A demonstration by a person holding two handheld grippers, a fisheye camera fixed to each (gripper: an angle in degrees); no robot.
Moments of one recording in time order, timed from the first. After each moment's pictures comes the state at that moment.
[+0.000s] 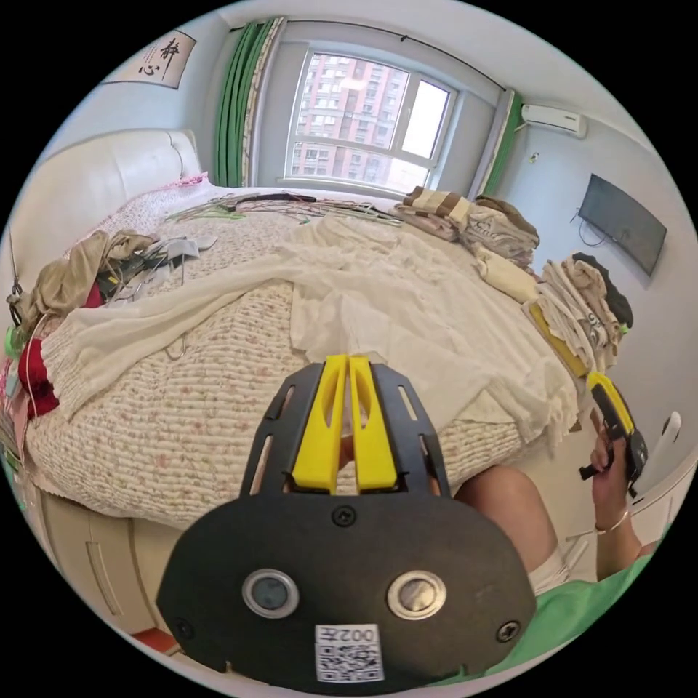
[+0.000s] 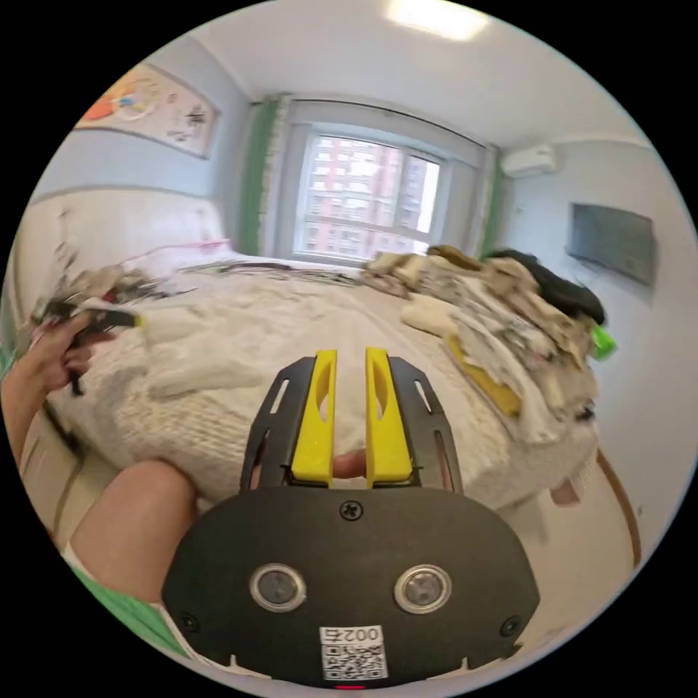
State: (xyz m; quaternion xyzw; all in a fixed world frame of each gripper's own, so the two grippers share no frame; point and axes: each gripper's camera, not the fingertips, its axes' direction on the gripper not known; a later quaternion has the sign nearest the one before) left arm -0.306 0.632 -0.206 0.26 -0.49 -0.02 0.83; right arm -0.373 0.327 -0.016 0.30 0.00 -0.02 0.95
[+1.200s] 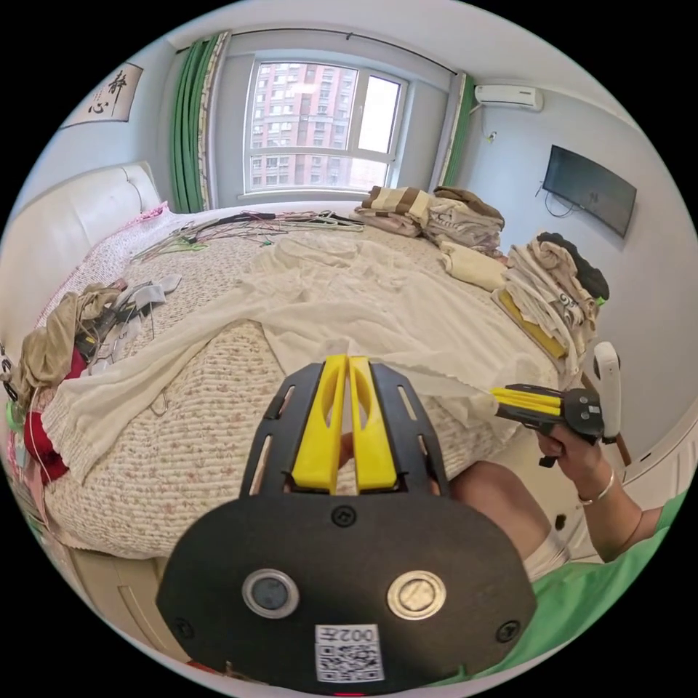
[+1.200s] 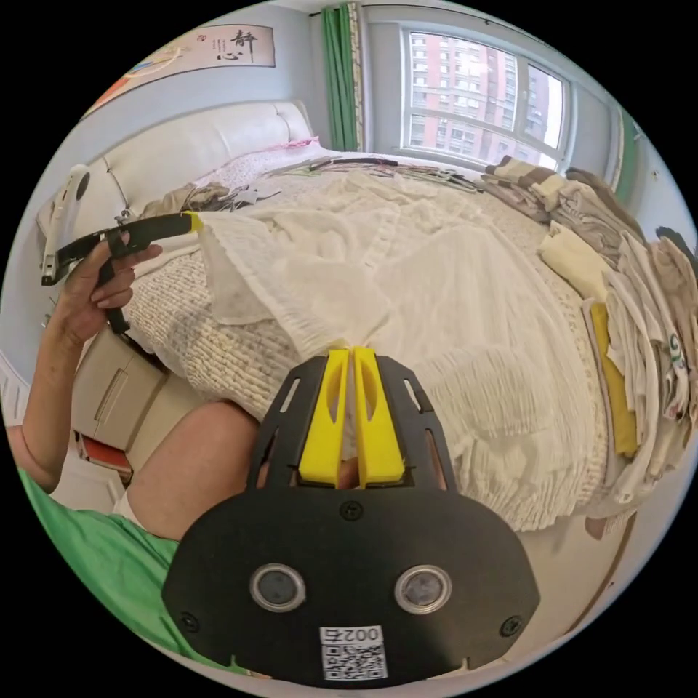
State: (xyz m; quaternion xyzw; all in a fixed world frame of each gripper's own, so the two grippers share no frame) left arm -0.295 0.606 -0.182 0.21 -0.50 0.05 0.84; right arm -0.402 0.223 0.099 0.08 -0.15 -0.10 0.98
